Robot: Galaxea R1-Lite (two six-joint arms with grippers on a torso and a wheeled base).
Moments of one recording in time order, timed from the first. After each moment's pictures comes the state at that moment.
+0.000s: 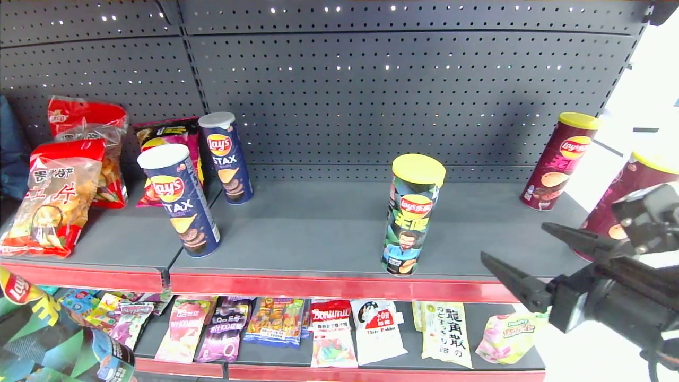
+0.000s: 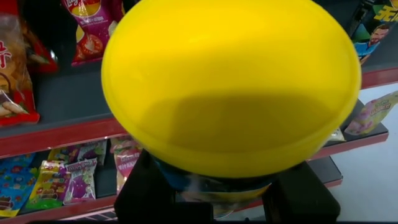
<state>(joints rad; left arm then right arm) 0.00 0.59 -0.52 0.11 -0.25 0.07 0.67 1.20 -0.37 -0.65 -0.33 -0.07</state>
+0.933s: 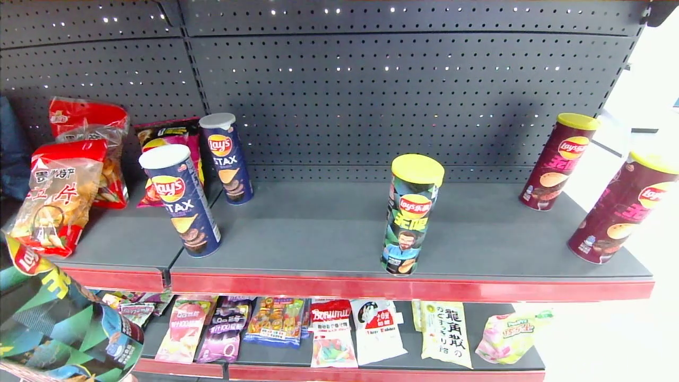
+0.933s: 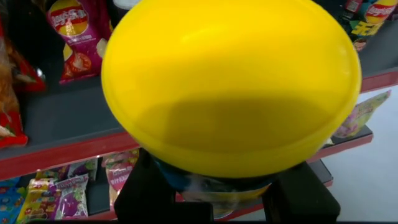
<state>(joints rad) 0.00 0.66 -0.56 0.05 -0.30 0.07 -0.18 0.19 -0.25 0.24 0.14 -0.16</state>
